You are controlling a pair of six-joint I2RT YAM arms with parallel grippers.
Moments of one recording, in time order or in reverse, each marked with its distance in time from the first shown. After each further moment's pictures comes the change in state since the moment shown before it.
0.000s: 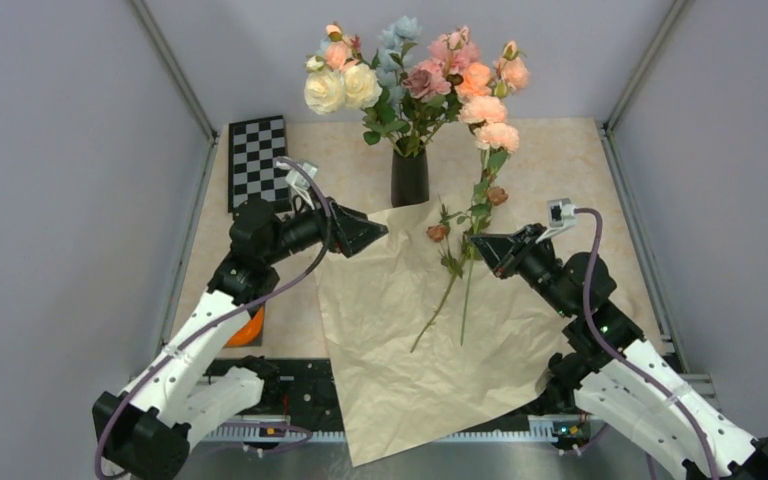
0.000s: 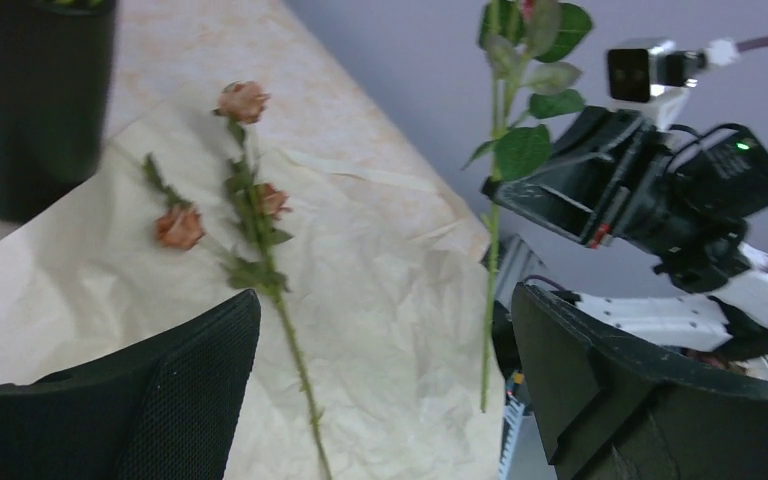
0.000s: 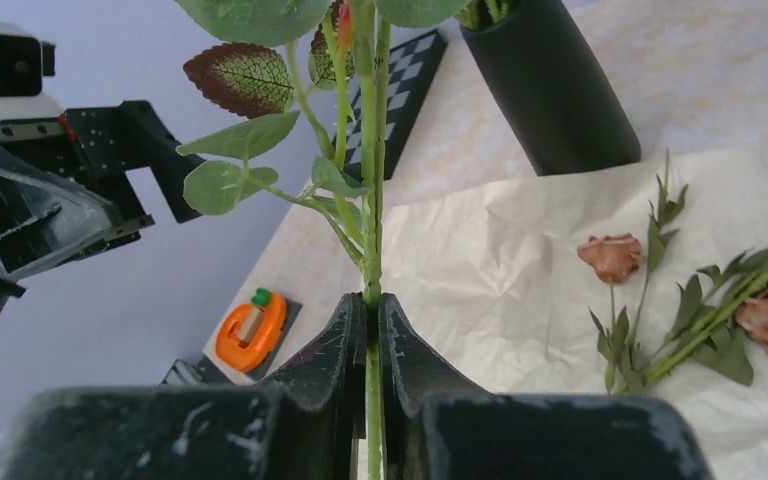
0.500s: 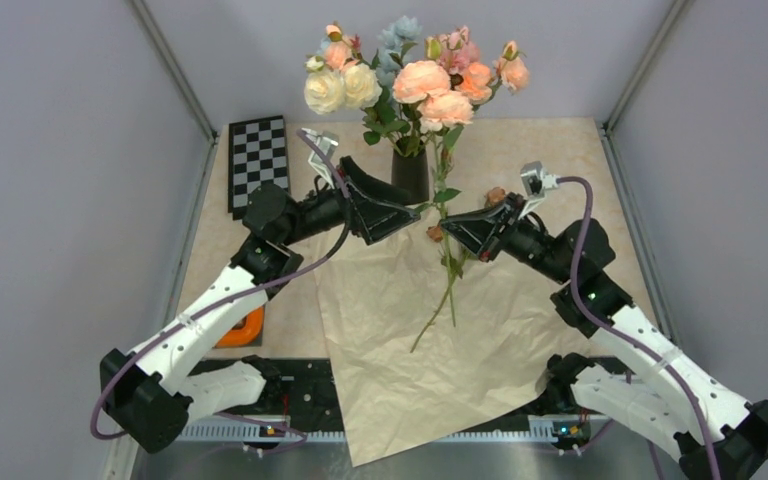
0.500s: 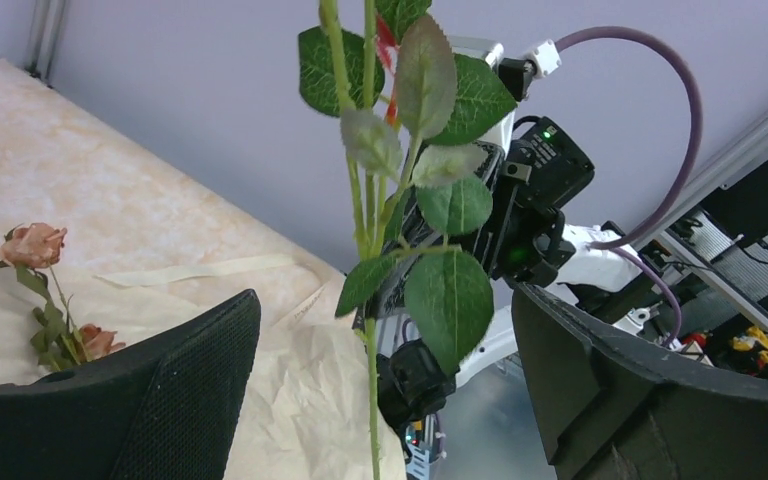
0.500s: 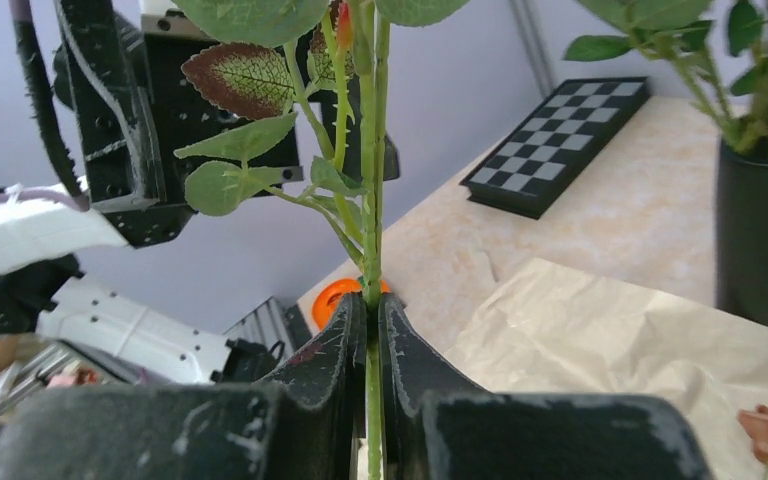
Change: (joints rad) left arm -0.202 0.164 0.164 0.362 0.064 -0.205; right arm 0.000 0.194 0.192 0.213 -0.357 -0.079
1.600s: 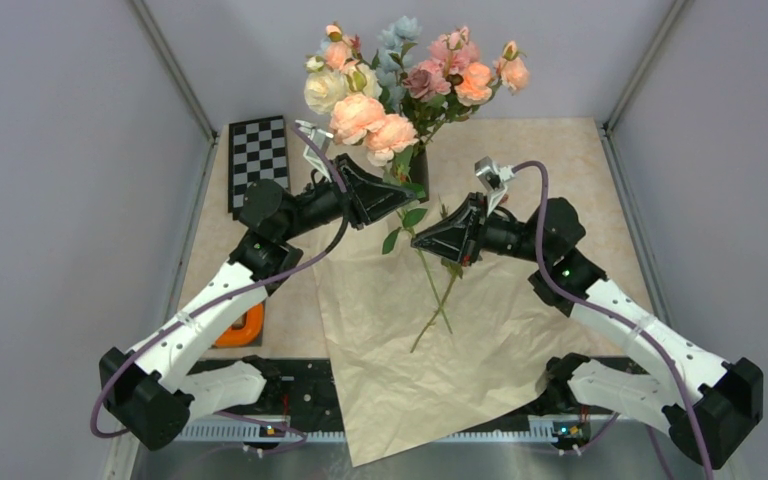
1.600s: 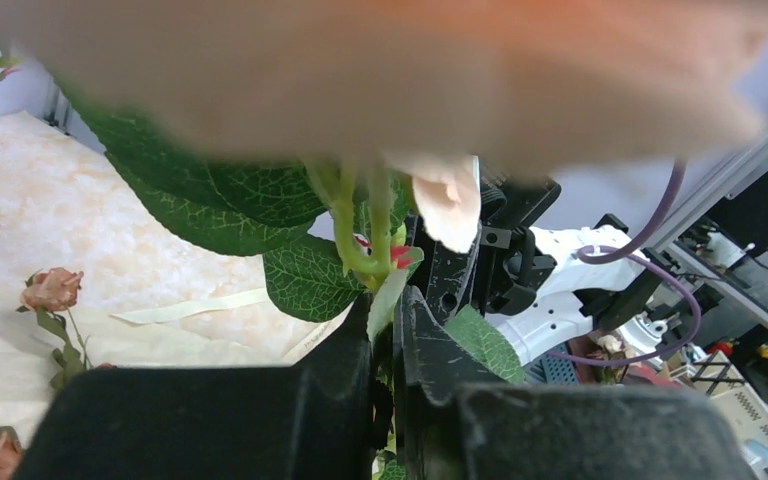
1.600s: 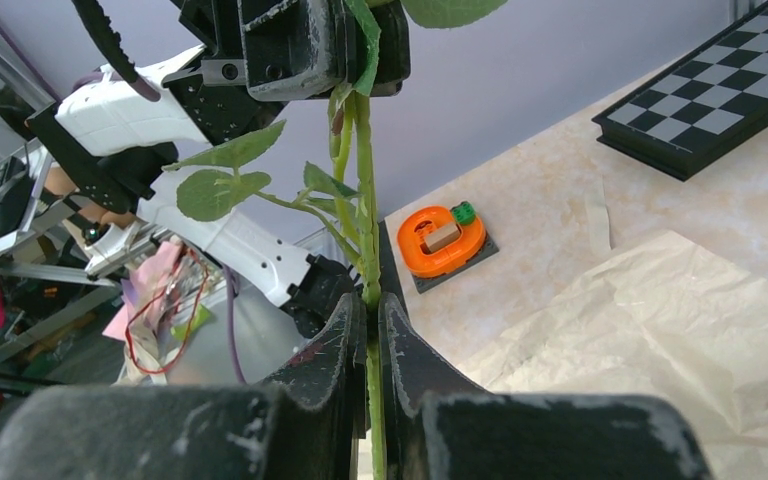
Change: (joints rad) left arm -0.010 0.025 0.058 0.029 -0.020 0.014; right arm 0.035 0.219 0.090 0.087 -0.343 0.016
